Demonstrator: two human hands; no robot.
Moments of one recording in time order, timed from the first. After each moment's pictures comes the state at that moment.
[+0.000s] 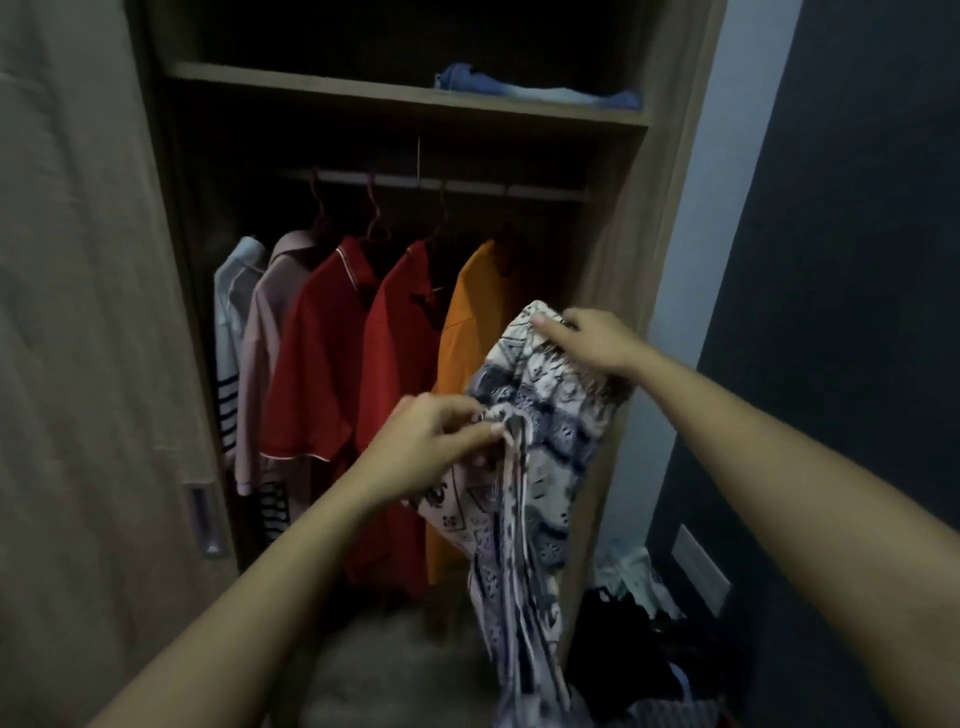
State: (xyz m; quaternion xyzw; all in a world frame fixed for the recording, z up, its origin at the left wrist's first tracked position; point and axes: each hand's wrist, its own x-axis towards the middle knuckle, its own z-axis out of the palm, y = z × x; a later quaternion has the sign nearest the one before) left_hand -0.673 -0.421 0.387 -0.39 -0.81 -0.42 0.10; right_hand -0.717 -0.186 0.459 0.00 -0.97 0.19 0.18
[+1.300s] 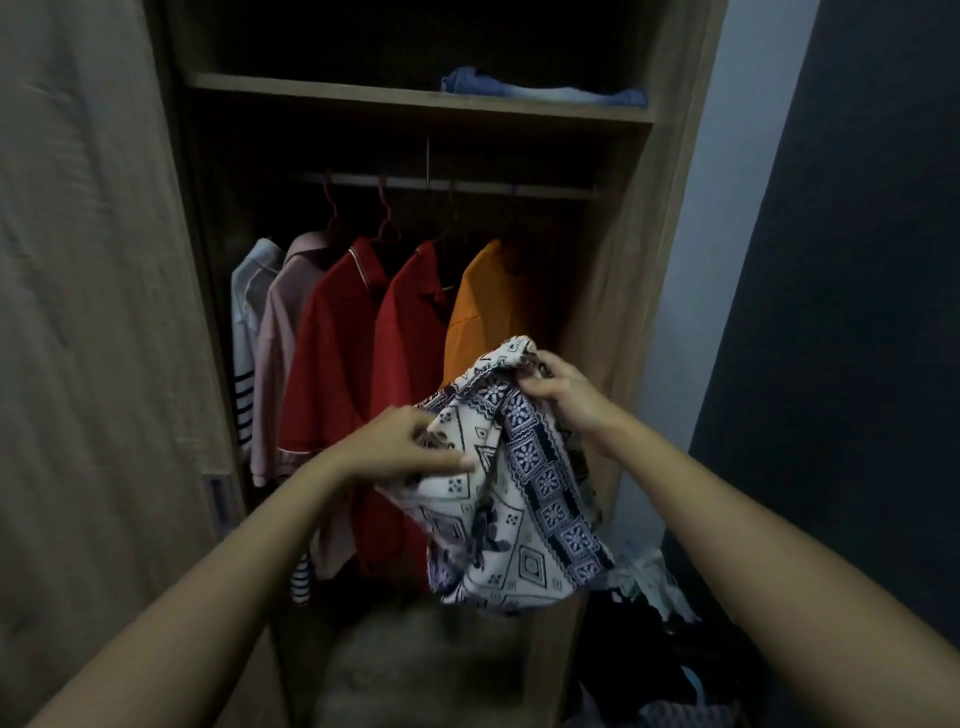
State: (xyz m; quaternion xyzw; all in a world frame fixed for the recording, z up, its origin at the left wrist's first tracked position) left_hand -0.706 -0.445 0.375 -0.34 -0.88 -0.33 -0.02; right_hand -0.679 -0.219 0.405 0.11 -0.80 0.59 0.04
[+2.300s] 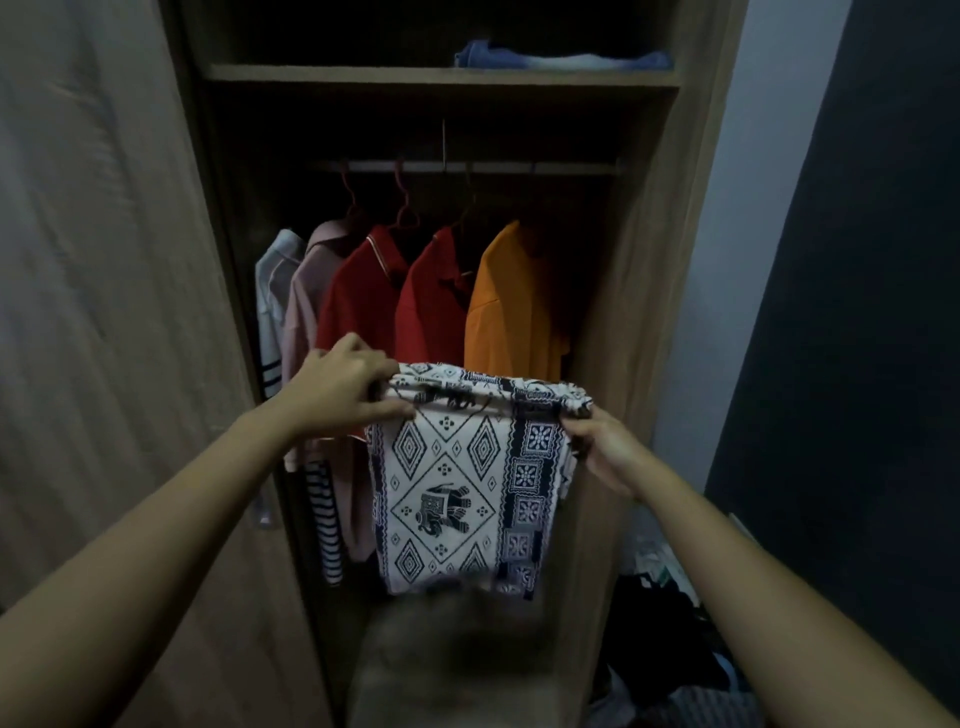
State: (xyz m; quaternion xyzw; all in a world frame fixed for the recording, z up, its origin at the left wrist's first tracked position) left_hand -0.721 -0.505 0.405 -0.30 -0.94 -0.01 0.18; right_hand -0.679 -0.205 0.336 -0.01 -0.67 0.74 0.00
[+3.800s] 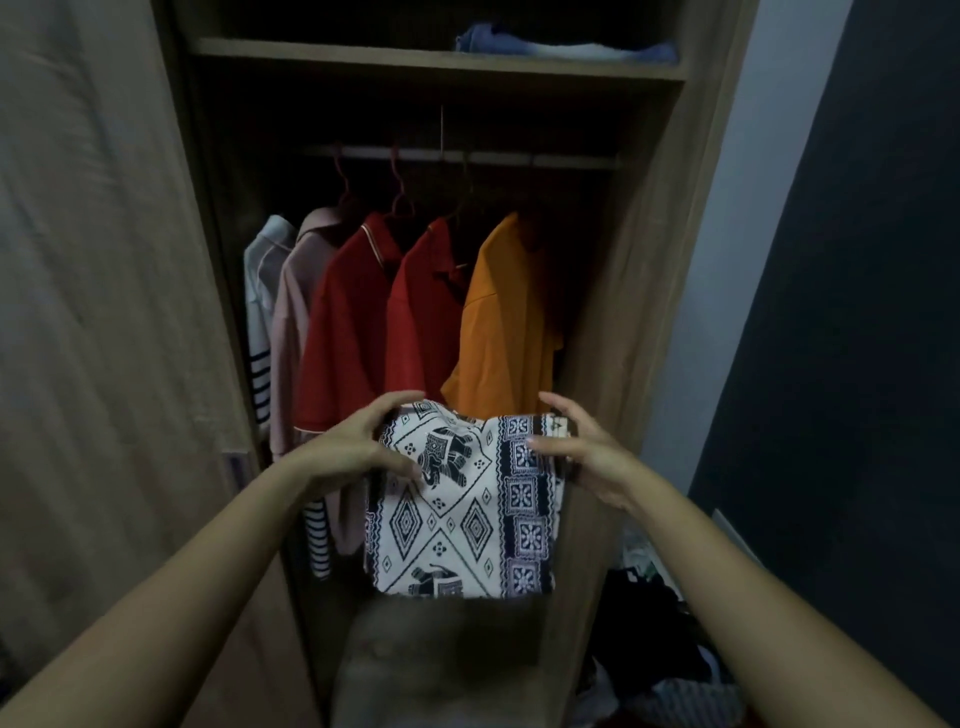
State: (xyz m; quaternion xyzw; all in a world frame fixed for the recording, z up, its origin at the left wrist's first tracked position) left_hand -0.709 -0.486 0.343 -0.19 -0.77 -0.59 -0.16; right_hand -0.678 -0.209 0.325 0.00 -0.74 0.67 -0.05
